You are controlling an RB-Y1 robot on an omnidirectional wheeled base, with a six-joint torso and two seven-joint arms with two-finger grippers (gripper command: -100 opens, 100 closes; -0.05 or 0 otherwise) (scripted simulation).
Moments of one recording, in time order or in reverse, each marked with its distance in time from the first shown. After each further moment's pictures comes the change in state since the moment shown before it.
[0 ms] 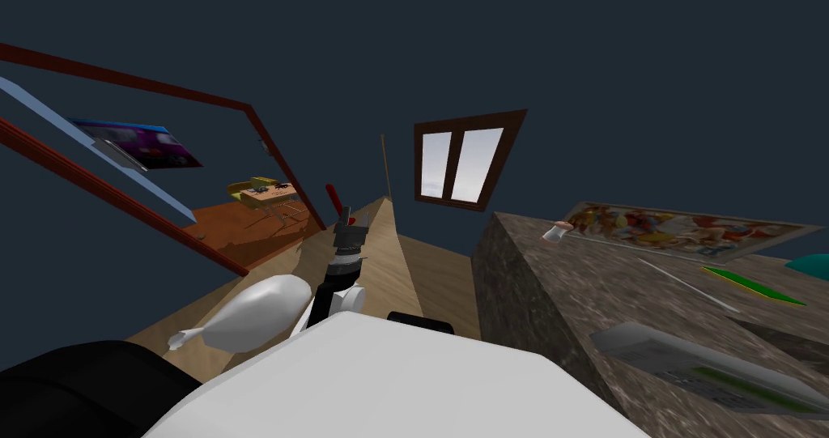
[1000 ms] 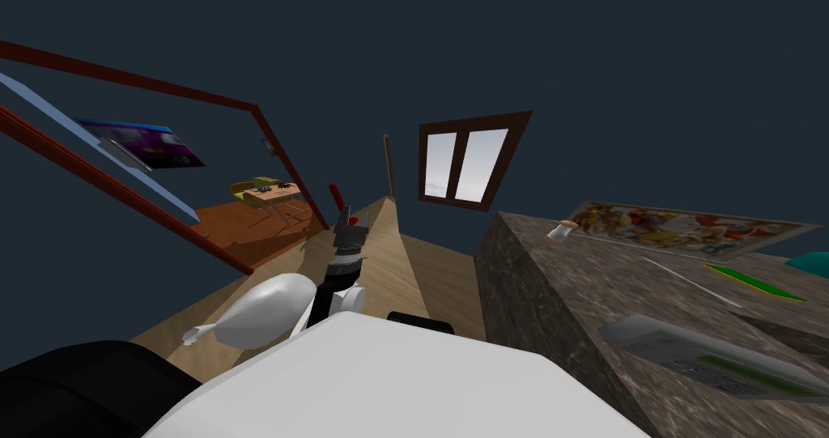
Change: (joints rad) left arm 0.000 0.000 0.000 0.000 0.000 0.000 0.000; right arm -0.084 -0.091 -0.068 0.057 0.183 -0.024 -0.274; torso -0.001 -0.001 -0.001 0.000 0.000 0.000
